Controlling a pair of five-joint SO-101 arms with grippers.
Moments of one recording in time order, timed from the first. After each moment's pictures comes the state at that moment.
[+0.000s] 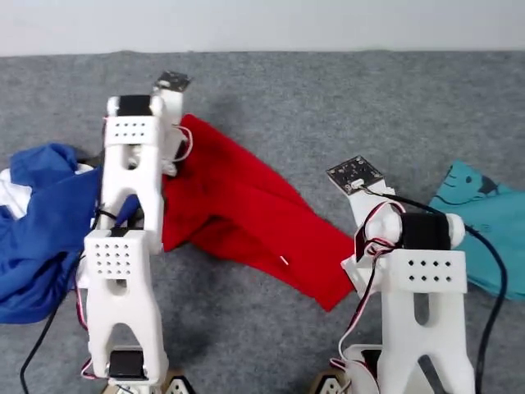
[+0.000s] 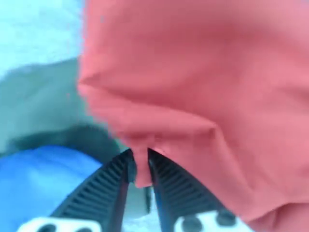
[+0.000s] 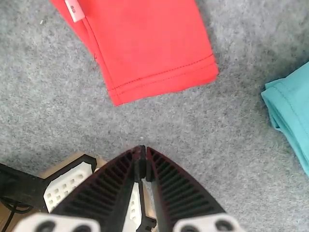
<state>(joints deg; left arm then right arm) -4.7 50.2 -50.8 99.2 -6.6 -2.0 -38.9 31.9 100.6 27.0</state>
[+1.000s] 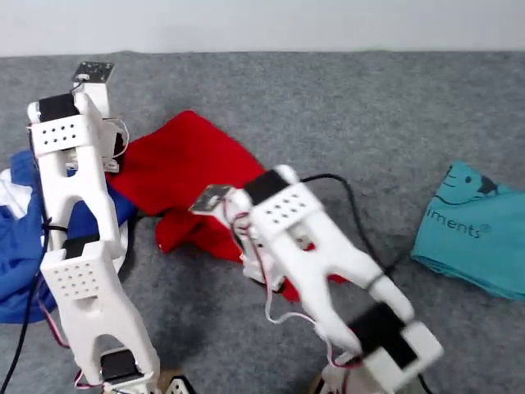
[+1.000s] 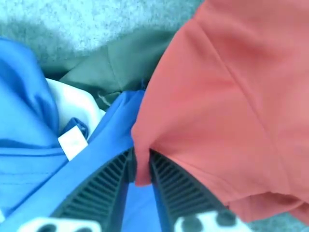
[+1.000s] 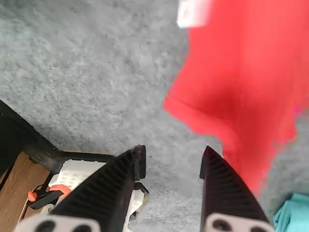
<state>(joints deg) -17.9 38.0 -41.1 98.2 -6.6 -39.2 2.5 10.0 100.6 23.2</state>
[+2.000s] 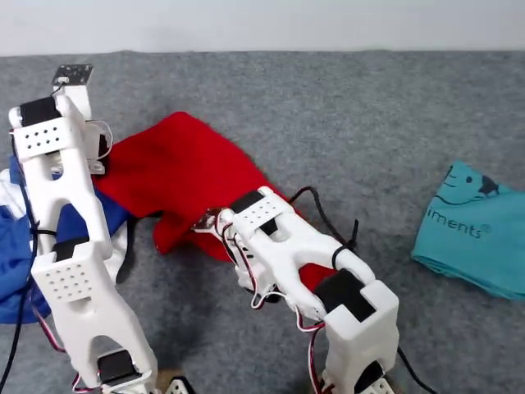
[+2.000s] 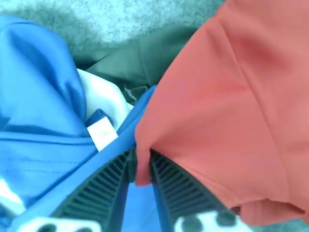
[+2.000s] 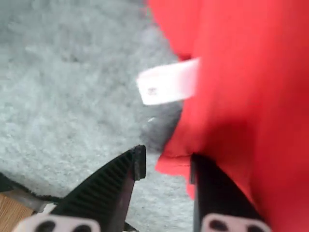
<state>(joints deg) -21.7 38.0 -41.1 97.6 -6.6 -38.1 21.5 16.0 81.6 21.1</state>
